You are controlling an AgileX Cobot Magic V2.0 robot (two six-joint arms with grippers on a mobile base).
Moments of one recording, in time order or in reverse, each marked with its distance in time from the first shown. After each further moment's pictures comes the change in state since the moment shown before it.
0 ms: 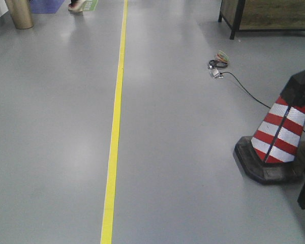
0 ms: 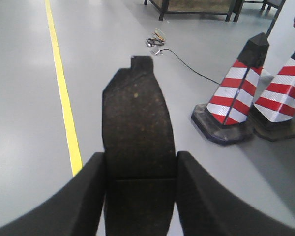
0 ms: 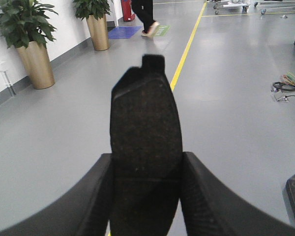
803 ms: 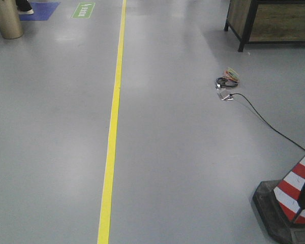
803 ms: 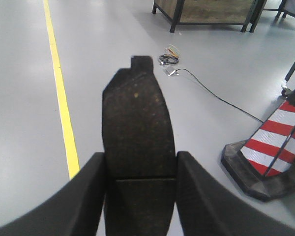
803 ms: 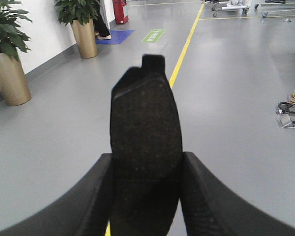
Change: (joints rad) left arm 0.000 0.000 0.000 0.000 -0.001 0.000; right arm 0.000 0.000 0.000 0.000 0.000 0.000
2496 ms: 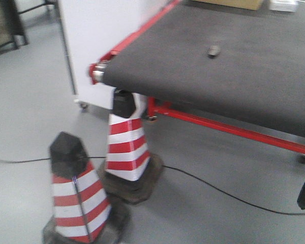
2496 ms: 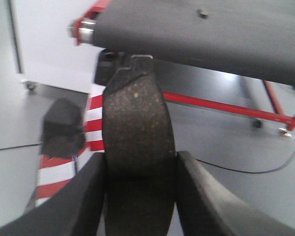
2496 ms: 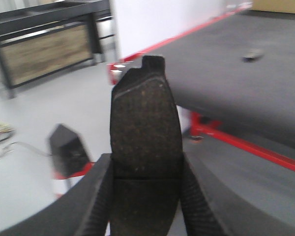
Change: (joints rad) left arm 0.000 0.000 0.000 0.003 0.001 0.000; right arm 0.000 0.000 0.000 0.000 0.000 0.000
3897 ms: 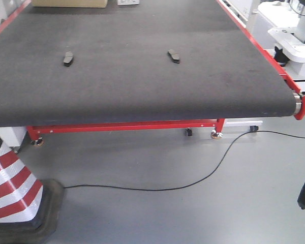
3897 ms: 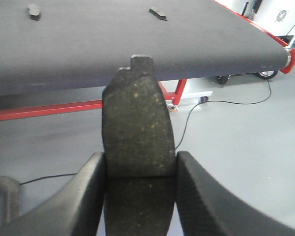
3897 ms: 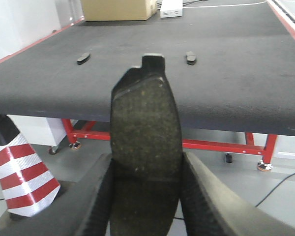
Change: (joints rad) left arm 0.000 0.000 0.000 0.000 -0.001 0.000; right arm 0.000 0.000 0.000 0.000 0.000 0.000
